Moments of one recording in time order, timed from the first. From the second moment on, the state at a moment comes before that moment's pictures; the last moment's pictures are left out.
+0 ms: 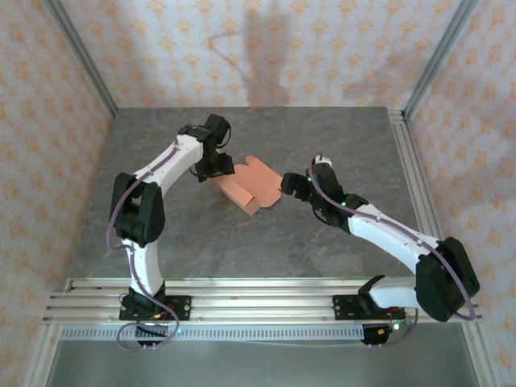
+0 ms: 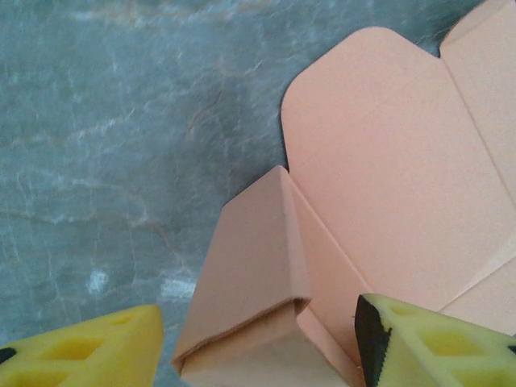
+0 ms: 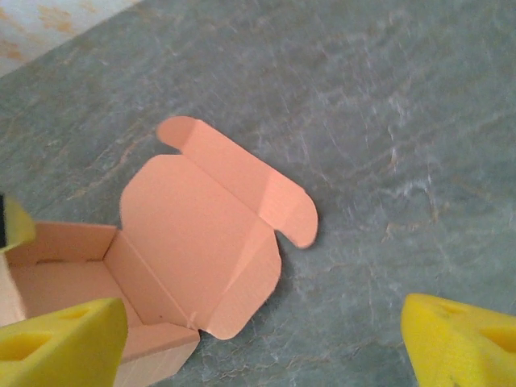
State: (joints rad) left arm -0.32 1.91 1.61 -1.02 0.00 -0.63; right arm 0.59 1.30 0.81 -0.18 0.14 0.72
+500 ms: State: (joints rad) left arm -0.32 1.73 1.30 -0.87 0.02 -0.73; right arm 0.60 1.59 0.85 -0.06 -0.01 0.93
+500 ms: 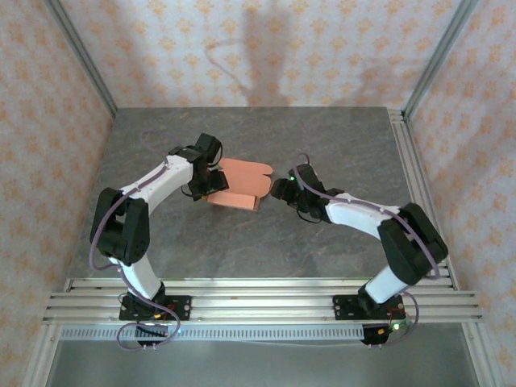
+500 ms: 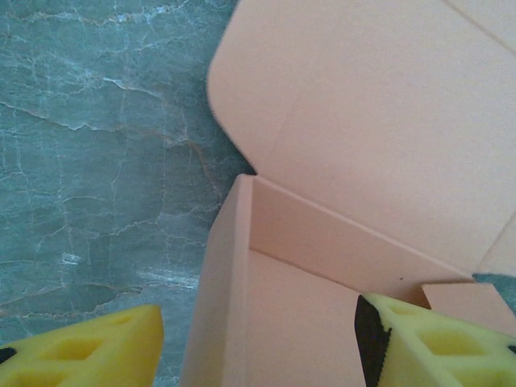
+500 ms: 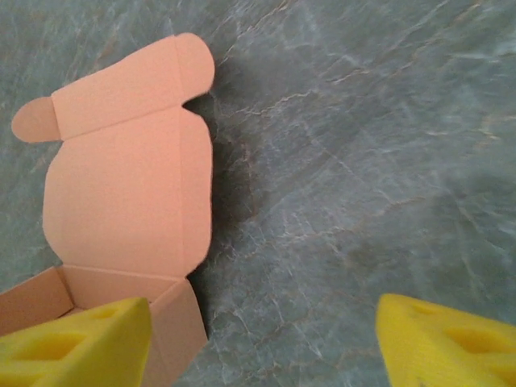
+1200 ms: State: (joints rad) left arm -0.32 1.72 1.30 -0.86 0.02 -0.72; right arm 0.48 2.00 1.13 0.11 -0.39 0.79
